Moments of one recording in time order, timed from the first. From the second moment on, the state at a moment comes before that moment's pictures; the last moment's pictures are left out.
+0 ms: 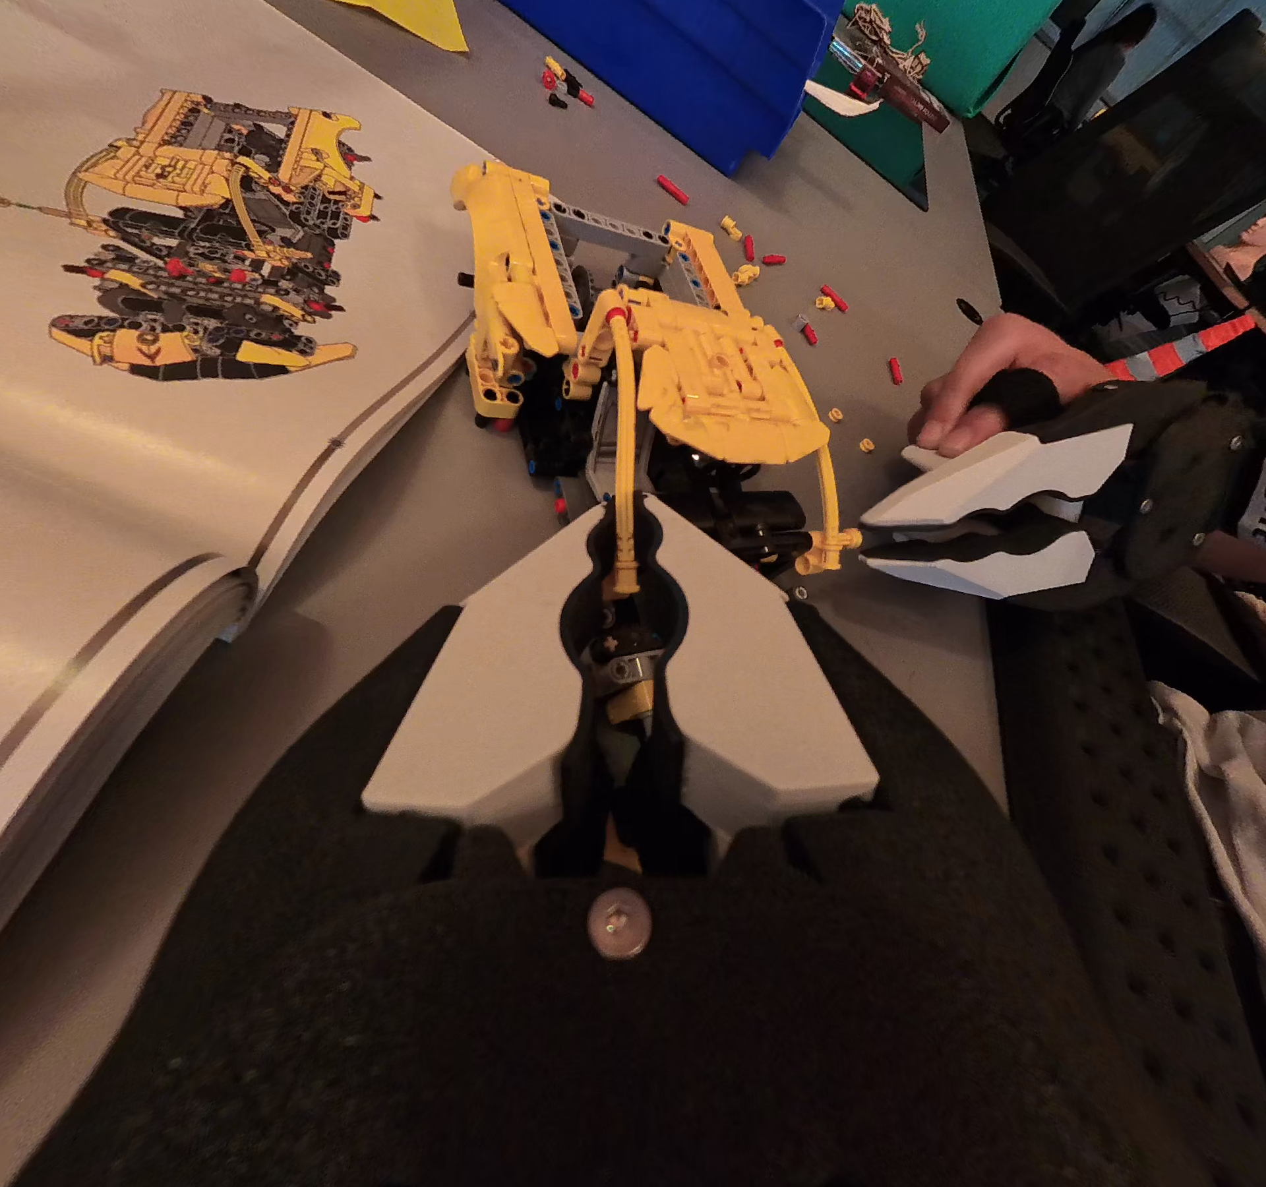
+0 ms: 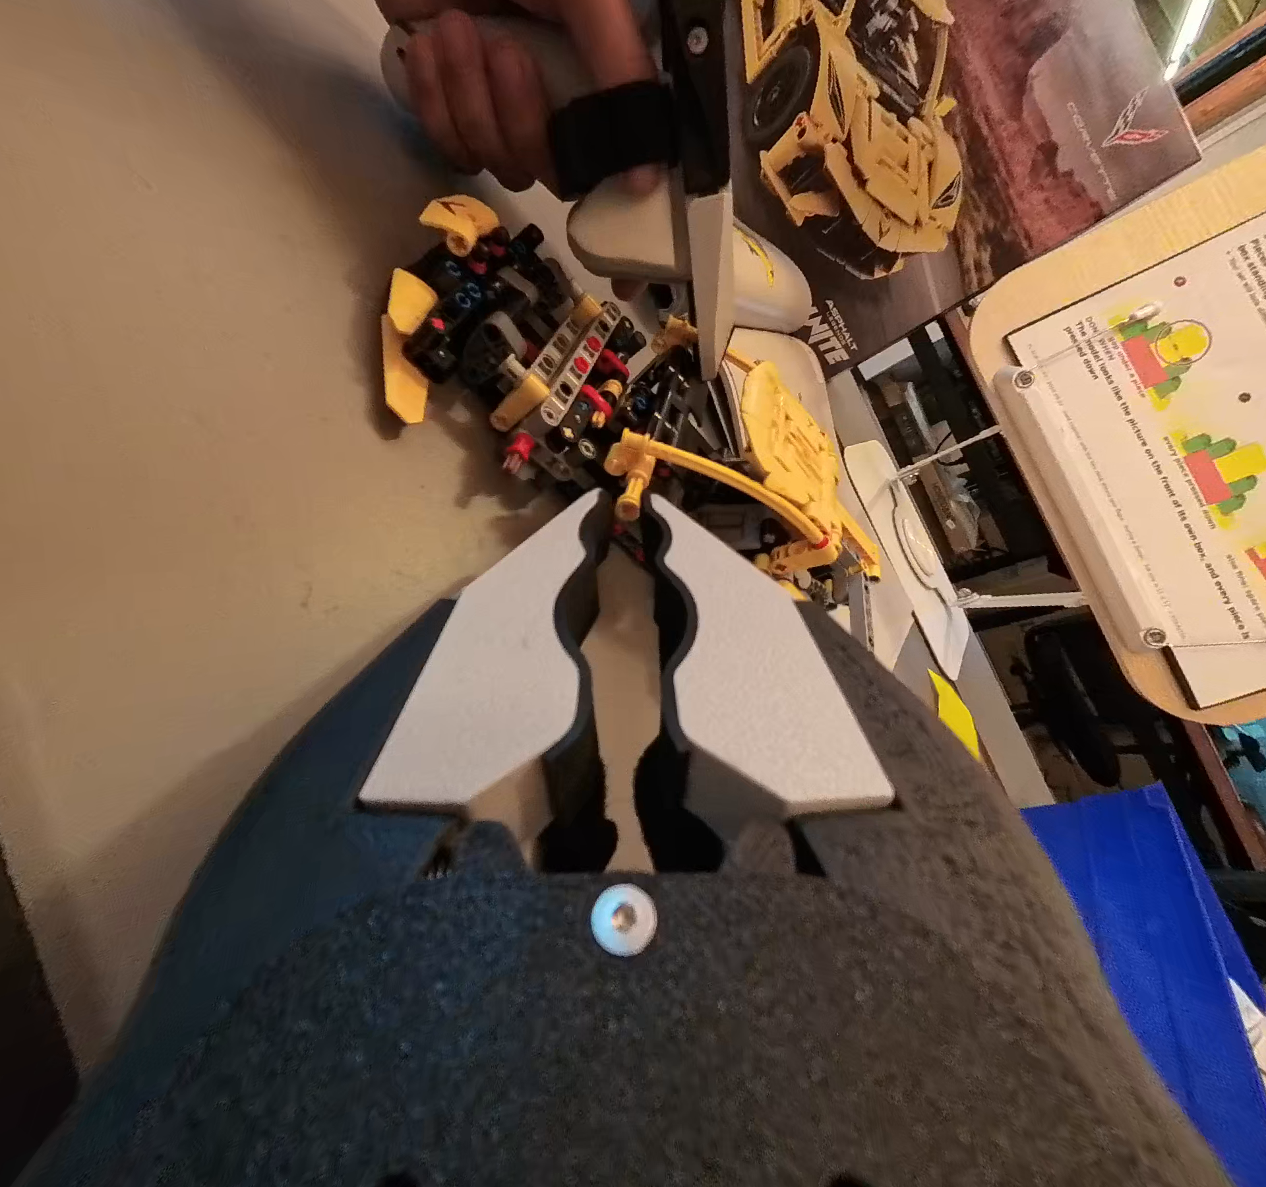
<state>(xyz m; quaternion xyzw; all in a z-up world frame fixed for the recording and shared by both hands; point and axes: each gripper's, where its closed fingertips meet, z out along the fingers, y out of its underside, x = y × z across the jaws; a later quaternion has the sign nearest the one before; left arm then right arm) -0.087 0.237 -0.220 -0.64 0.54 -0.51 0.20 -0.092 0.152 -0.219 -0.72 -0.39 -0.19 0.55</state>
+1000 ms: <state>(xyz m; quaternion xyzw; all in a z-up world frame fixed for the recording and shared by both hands) -0.087 0.237 -0.220 -0.64 0.53 -0.51 0.20 -0.087 0.156 -0.224 -0.71 -0.41 -0.27 0.51</state>
